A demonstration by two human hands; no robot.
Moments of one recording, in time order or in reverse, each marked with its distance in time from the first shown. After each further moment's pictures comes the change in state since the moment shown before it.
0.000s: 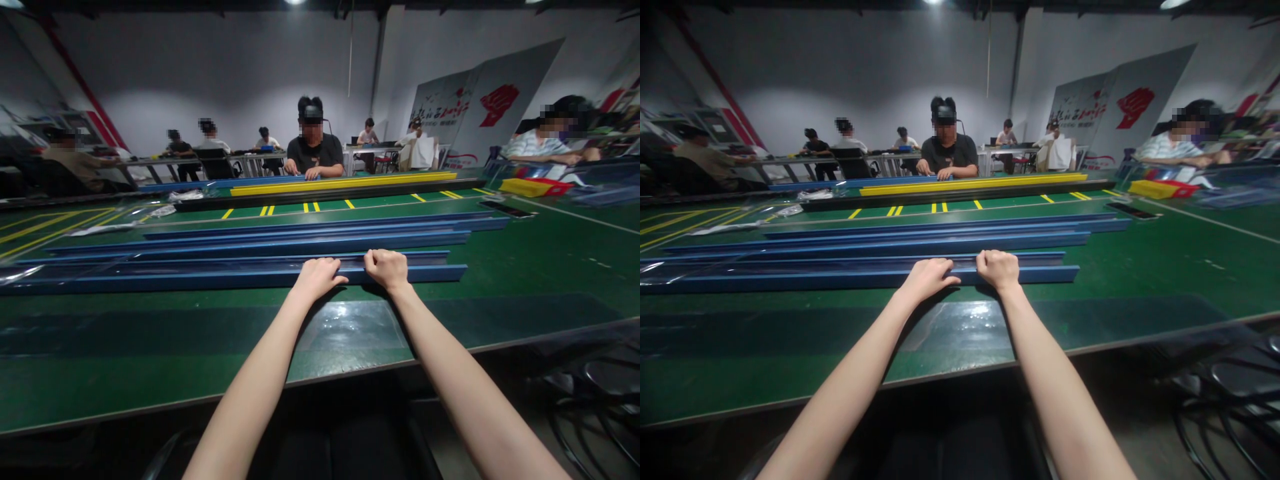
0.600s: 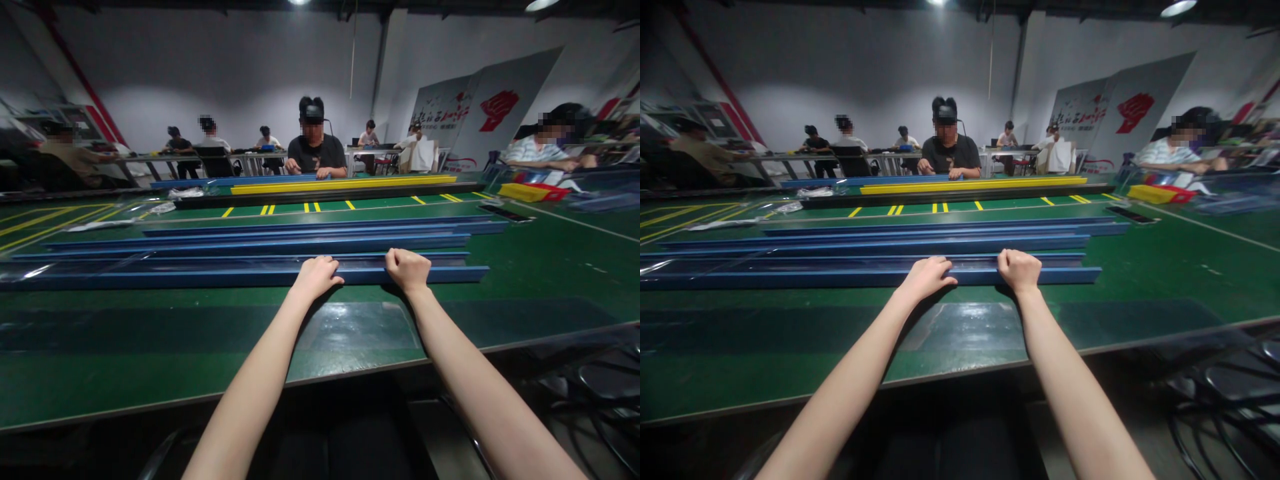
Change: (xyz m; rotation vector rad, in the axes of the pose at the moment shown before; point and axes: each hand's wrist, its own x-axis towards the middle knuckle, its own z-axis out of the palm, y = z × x) left_hand 0.002 -0.003 0.002 0.016 -0.025 -0.020; right_hand -0.004 0.039 0.000 -0.054 0.094 0.108
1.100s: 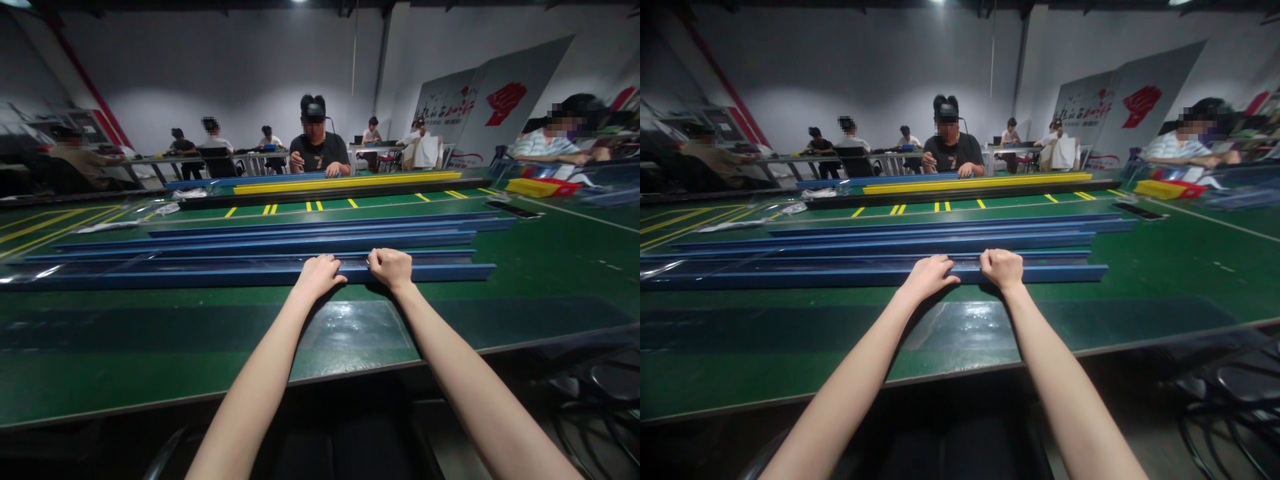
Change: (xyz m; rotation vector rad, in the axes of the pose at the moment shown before) left_hand -0.001 -0.001 0.001 0.039 0.051 0.024; right_hand 0.001 -0.036 0.002 0.079 -0.049 -0.126
